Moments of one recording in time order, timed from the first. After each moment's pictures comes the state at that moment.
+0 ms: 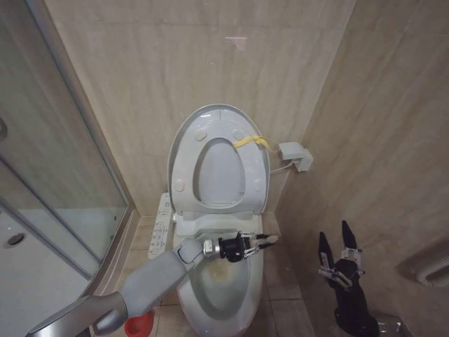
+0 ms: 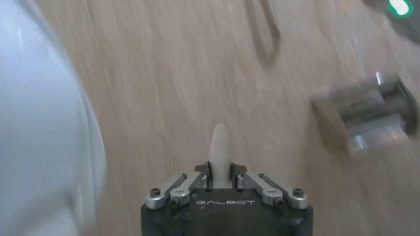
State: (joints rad) left arm 0.45 -1.22 0.63 -1.06 -0.47 -0.71 0.66; right arm -1.75 1.59 0.74 2.15 0.95 0.59 -0.84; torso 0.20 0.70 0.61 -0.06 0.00
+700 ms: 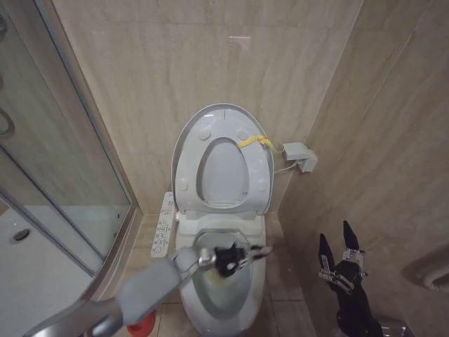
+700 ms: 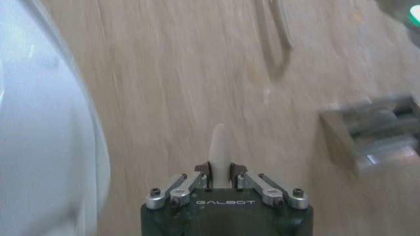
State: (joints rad) left arm 0.39 -1.22 0.71 -1.16 -0.55 -0.63 0.58; right arm -1.75 1.59 0.75 2.18 0.95 0.59 -0.84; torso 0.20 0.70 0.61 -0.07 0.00
